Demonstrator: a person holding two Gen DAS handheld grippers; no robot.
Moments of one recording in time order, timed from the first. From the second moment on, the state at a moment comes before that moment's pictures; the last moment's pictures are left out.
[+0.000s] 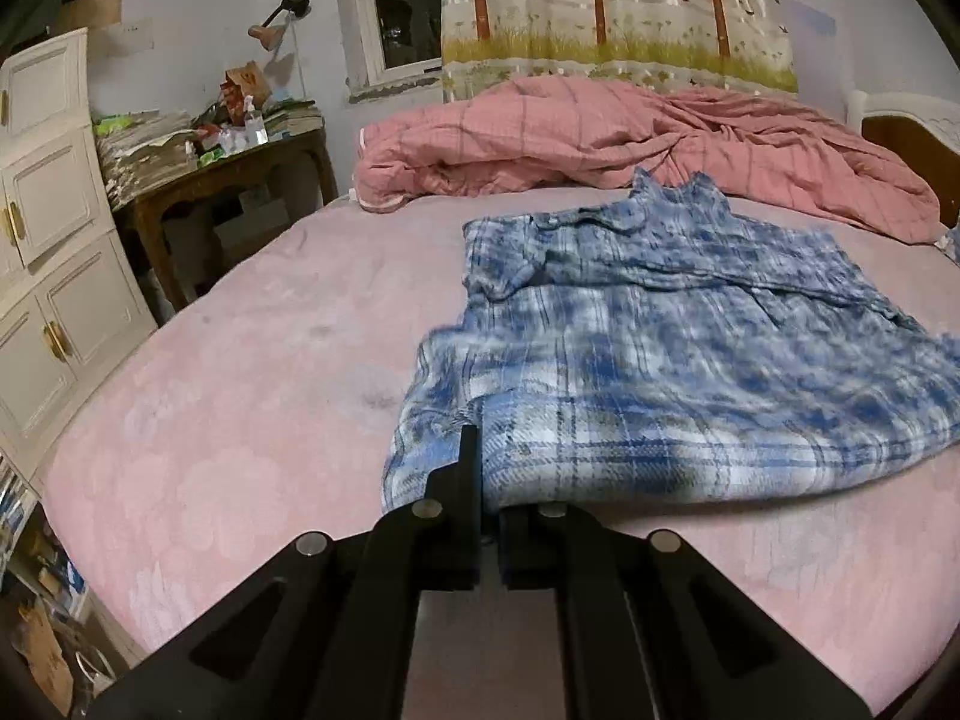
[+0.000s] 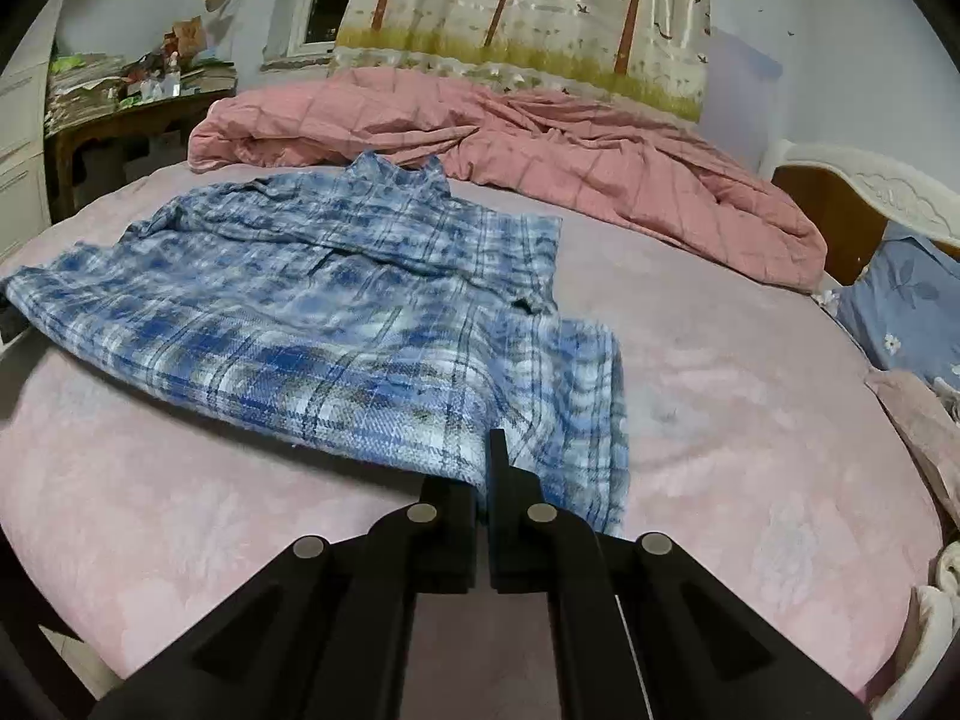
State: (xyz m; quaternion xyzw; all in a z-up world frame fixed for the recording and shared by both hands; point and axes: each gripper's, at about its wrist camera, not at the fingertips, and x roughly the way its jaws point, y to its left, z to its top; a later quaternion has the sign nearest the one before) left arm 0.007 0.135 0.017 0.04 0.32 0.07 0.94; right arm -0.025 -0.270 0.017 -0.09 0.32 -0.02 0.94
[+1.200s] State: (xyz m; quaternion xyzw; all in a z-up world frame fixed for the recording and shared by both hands) left arm 0.377 0.135 0.012 -0.03 0.43 0.10 0.90; right arm 0.371 -0.288 0.039 0.00 0.38 -0.02 0.93
